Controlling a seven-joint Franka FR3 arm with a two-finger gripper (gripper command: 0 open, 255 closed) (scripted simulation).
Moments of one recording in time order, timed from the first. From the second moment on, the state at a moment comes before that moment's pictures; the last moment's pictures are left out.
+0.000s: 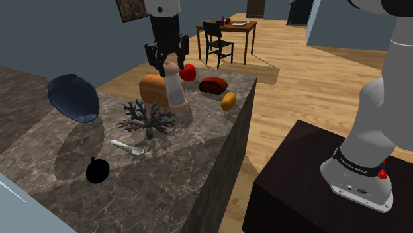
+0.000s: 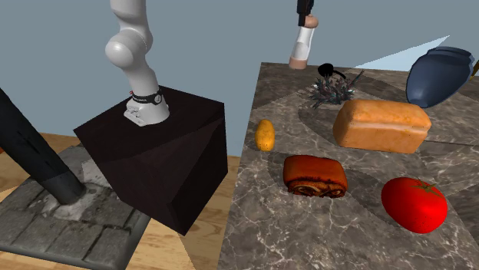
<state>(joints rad) 0.45 0.26 0.07 -1.40 -0.07 1.73 0.53</state>
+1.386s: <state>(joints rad) 0.44 0.26 0.07 -1.67 -0.07 2.01 0.55</state>
